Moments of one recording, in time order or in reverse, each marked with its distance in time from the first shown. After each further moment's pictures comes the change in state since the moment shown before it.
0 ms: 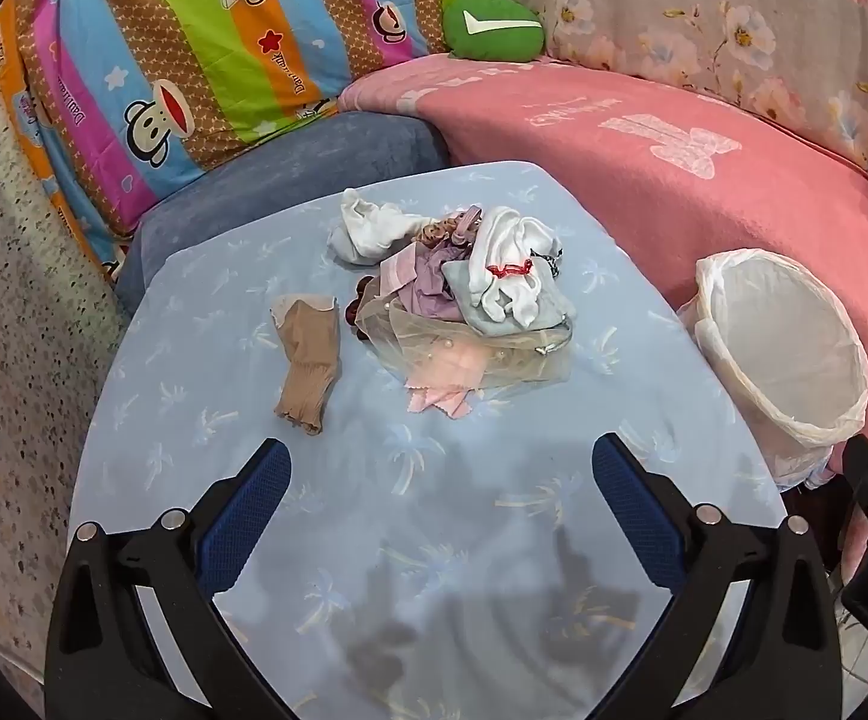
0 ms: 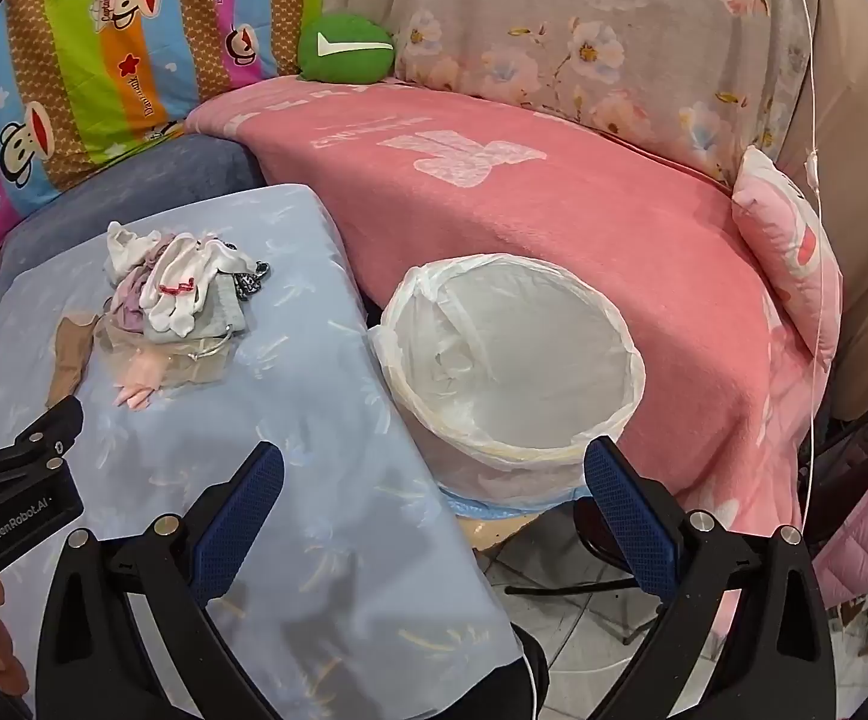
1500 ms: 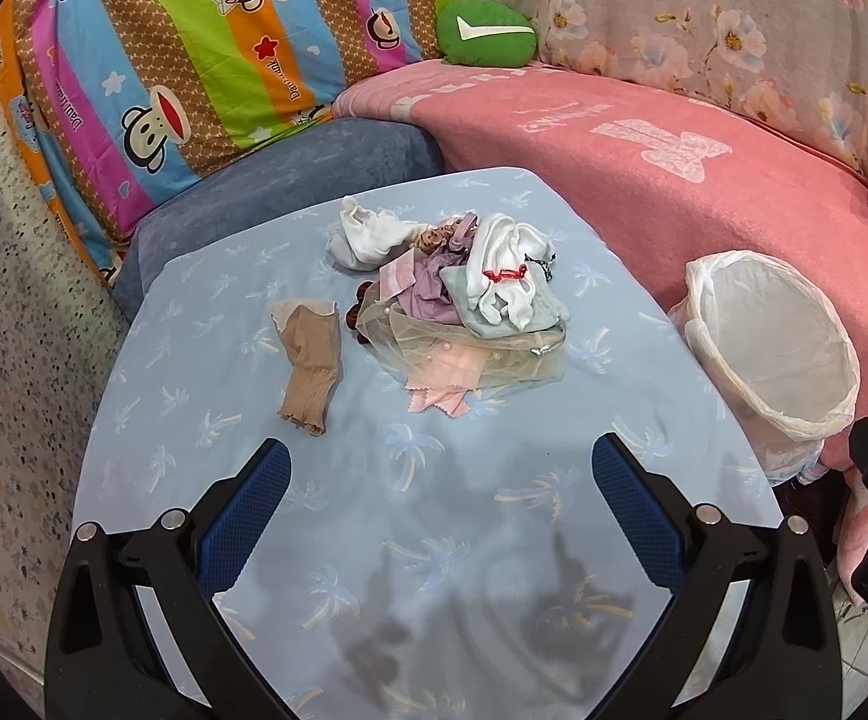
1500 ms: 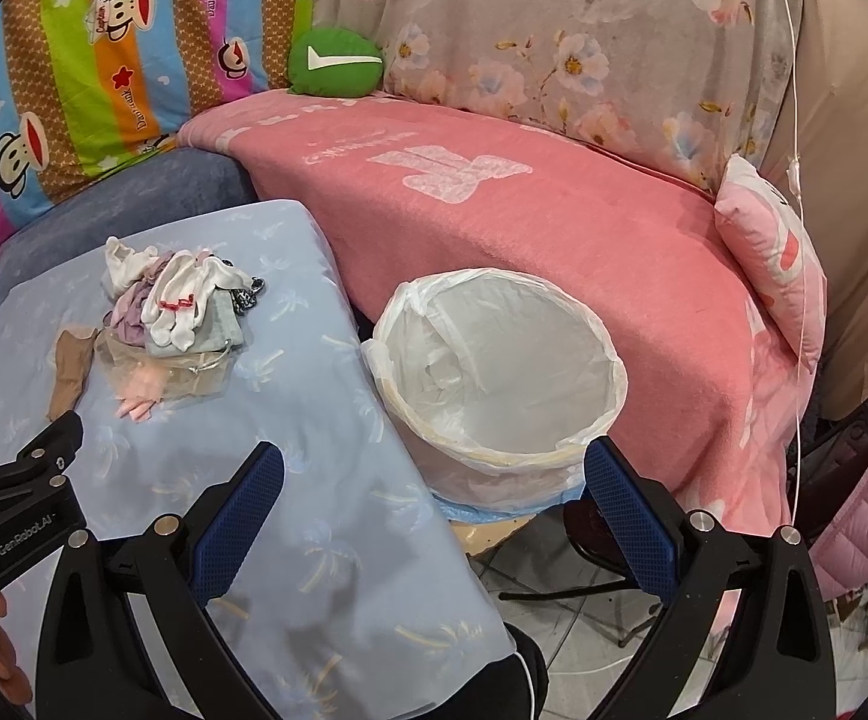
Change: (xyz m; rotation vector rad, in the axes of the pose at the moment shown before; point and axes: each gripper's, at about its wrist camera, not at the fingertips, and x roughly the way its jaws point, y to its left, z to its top) left arm -0.008 0.001 -0.003 0.007 -0.019 -0.022; right arm -0.020 -0.002 0.000 0.013 -0.030 -0.027
